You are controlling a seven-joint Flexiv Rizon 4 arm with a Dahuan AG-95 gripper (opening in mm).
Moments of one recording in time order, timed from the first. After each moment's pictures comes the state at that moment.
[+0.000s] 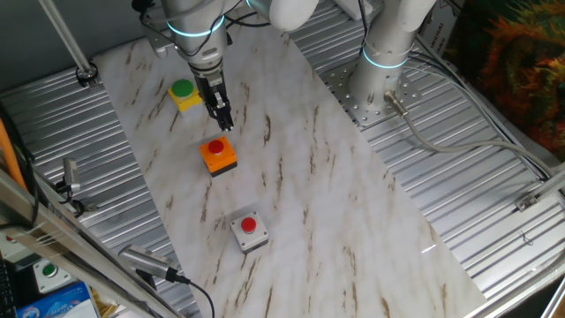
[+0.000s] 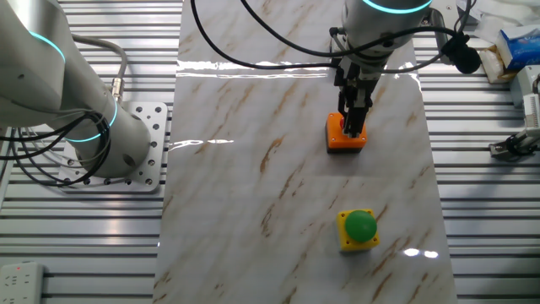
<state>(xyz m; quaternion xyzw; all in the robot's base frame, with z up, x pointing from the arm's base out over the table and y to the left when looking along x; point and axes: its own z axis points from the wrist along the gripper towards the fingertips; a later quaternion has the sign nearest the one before) 0.500 0.000 0.170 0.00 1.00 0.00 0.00</state>
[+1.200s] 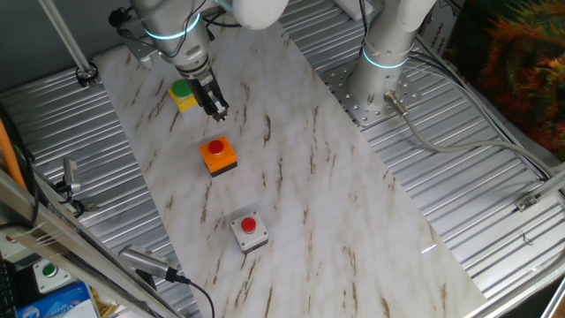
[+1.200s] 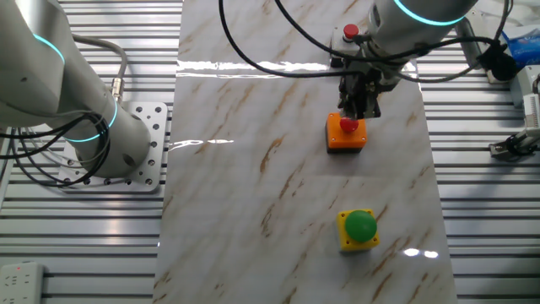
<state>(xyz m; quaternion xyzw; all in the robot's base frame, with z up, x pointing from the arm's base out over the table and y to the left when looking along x) 0.499 0.001 0.175 -0.08 0.99 0.03 -0.06</state>
